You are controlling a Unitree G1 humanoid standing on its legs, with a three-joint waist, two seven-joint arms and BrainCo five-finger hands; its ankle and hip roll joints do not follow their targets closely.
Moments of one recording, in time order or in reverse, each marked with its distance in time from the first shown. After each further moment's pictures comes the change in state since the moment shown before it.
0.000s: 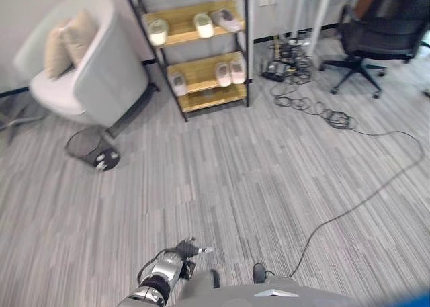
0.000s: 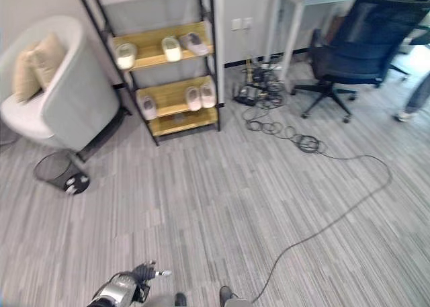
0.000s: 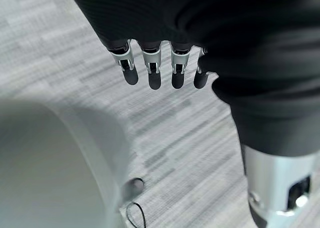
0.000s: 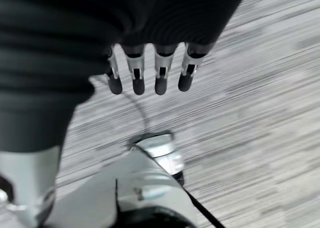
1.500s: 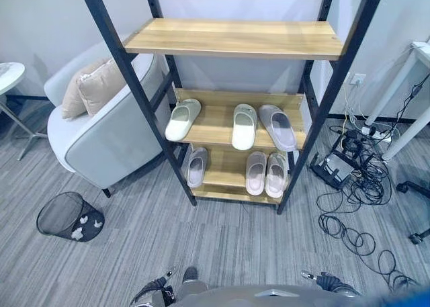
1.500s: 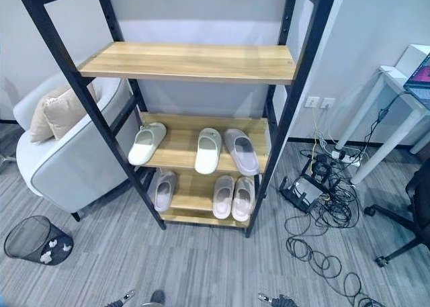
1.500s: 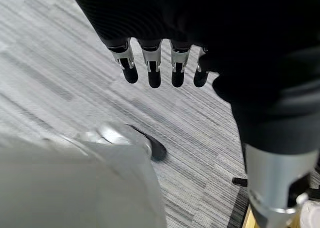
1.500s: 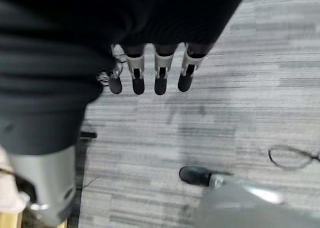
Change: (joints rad) left arm 0.040 -0.008 0.432 0.296 -0.317 -0.107 0.306; right arm -0.068 0.017 0.056 0.053 0.005 -0.063 -0.191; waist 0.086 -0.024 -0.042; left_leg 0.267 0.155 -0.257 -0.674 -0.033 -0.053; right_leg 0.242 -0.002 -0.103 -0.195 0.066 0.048
